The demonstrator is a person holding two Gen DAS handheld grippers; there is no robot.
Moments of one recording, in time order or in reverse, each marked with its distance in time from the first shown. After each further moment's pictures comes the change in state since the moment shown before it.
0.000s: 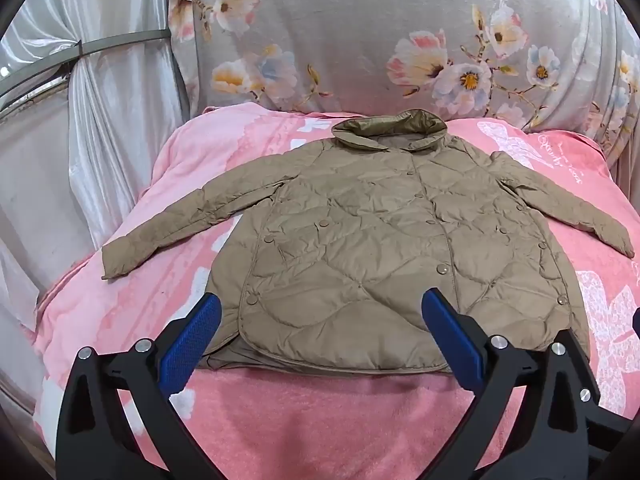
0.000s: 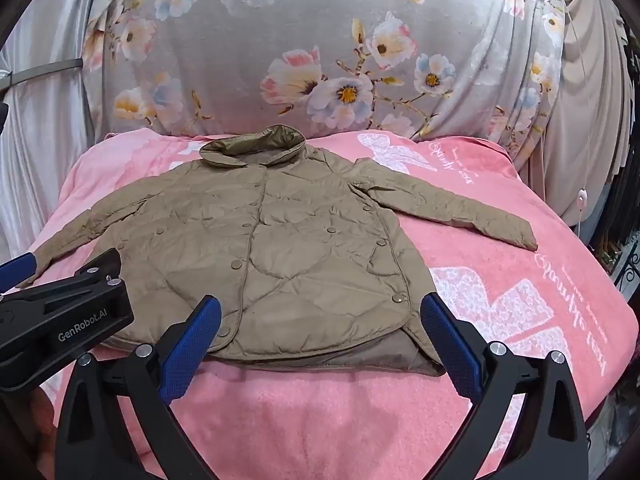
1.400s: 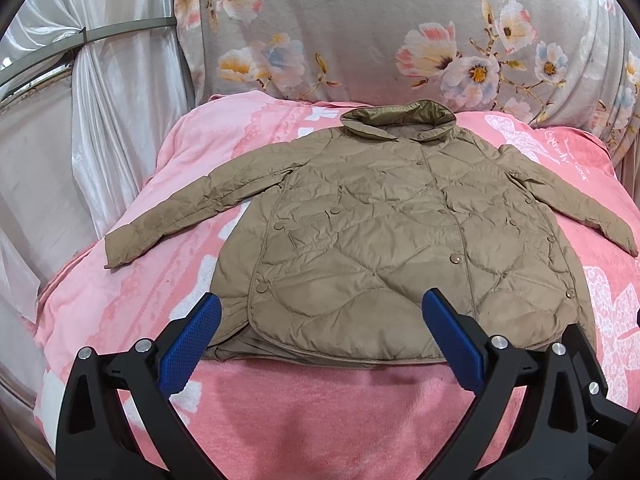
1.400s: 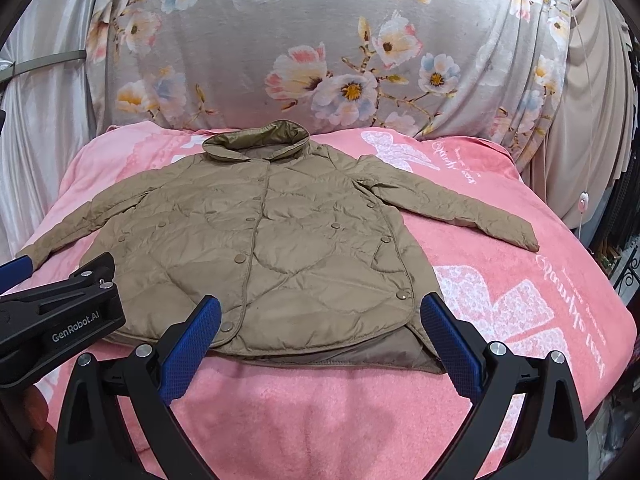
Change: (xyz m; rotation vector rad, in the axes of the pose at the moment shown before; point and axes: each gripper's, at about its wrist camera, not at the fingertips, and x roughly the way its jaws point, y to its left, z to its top) left arm 0.007 0.015 -0.011 -0.016 0.031 0.012; right arm 0.001 0.008 -0.003 -0.020 0.012 -0.005
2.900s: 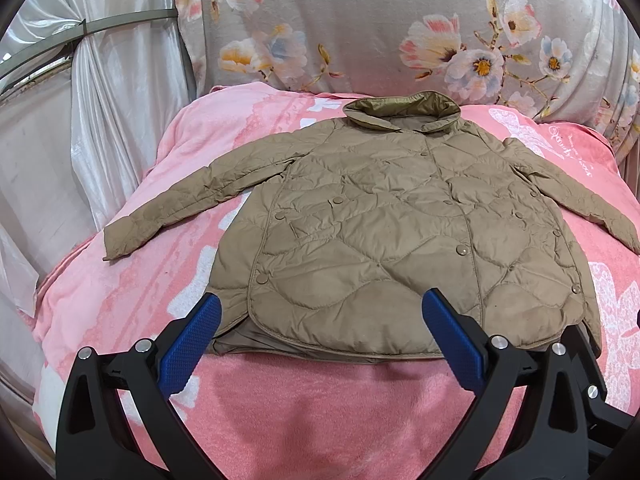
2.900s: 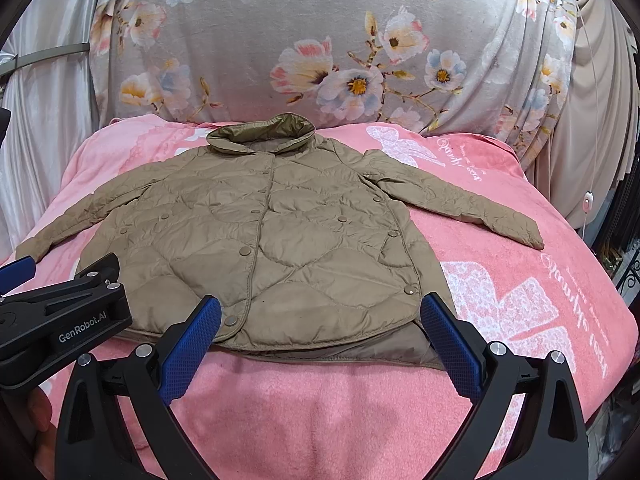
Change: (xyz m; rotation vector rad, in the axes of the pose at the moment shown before) left arm 0.005 -0.001 -0.004 -0.003 0.018 0.001; right arm 0.006 0.006 -0.005 -0.008 0.010 0.008
